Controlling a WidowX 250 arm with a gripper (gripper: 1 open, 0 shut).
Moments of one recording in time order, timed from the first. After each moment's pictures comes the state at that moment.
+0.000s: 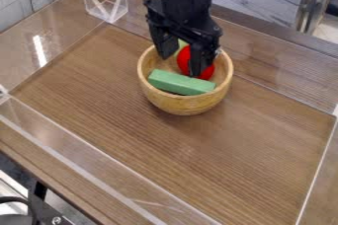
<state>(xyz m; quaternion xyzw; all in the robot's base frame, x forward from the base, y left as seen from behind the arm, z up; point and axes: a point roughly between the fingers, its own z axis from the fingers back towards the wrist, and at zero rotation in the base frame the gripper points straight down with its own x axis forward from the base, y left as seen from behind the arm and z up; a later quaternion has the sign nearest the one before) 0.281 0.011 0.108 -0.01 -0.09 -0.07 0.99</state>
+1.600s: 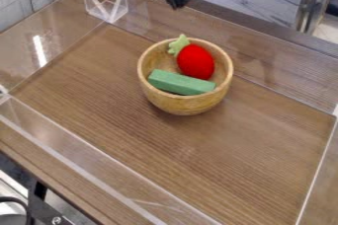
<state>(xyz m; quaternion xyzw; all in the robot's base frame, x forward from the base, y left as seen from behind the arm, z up) 0.302 0.024 0.166 -0.04 -0.15 -0.07 0.99</state>
